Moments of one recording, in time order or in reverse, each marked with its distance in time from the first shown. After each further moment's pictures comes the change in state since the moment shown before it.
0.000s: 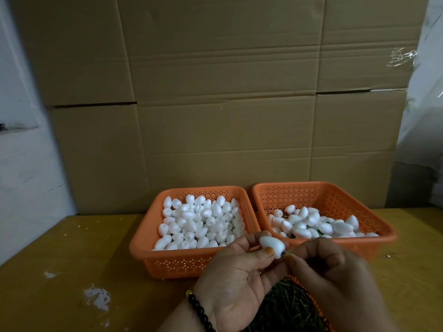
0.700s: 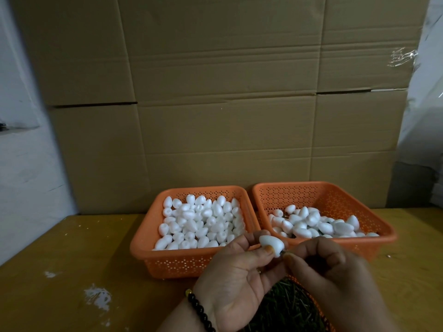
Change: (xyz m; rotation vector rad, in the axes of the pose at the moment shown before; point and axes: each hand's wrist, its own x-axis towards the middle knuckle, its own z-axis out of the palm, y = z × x) left_hand 0.002 -0.001 -0.005 0.000 0.001 0.004; right_hand 0.001 0.001 0.002 0.066 -0.014 0.060
